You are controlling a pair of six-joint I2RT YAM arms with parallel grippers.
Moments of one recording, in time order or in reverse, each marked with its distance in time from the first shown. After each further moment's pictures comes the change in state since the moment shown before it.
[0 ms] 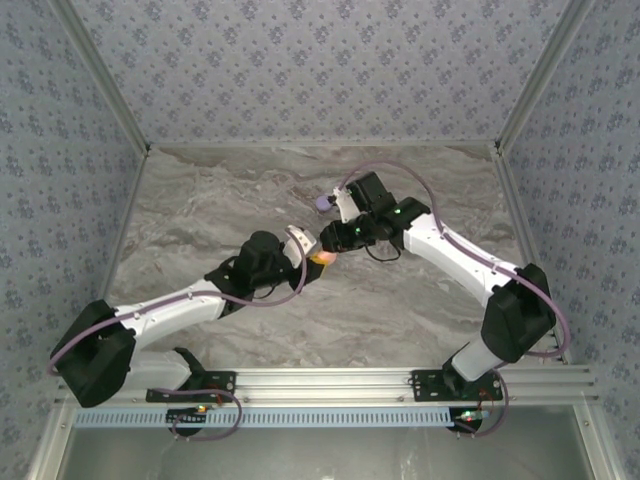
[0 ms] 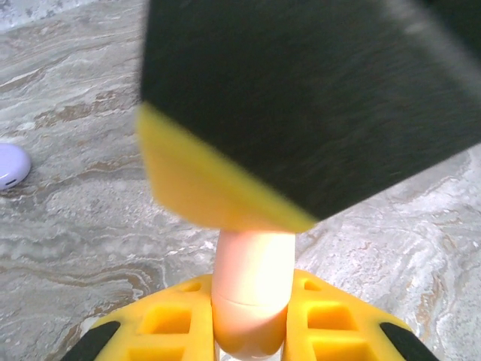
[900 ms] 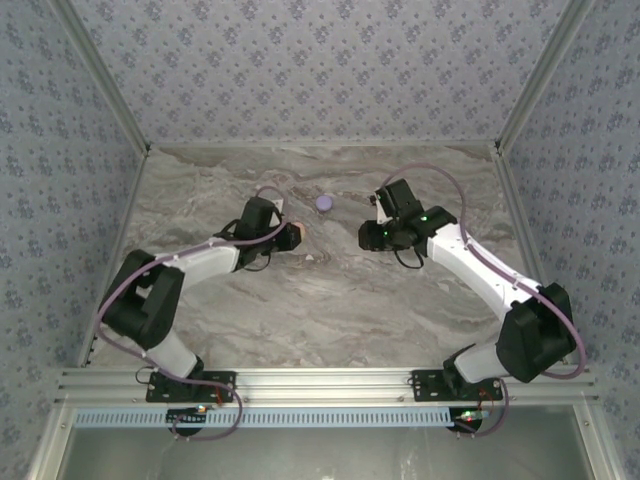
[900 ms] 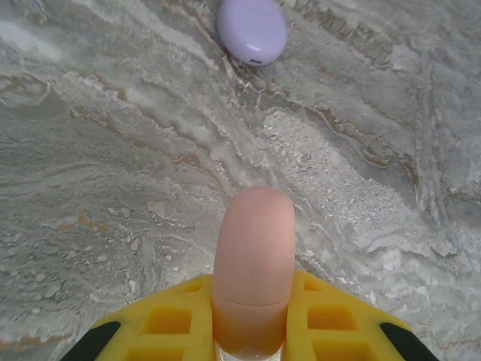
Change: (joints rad) left arm 0.277 0.385 0.259 -0.185 -0.024 -0.498; right arm -0.128 -0.127 -0.157 -0.031 0.277 0.056
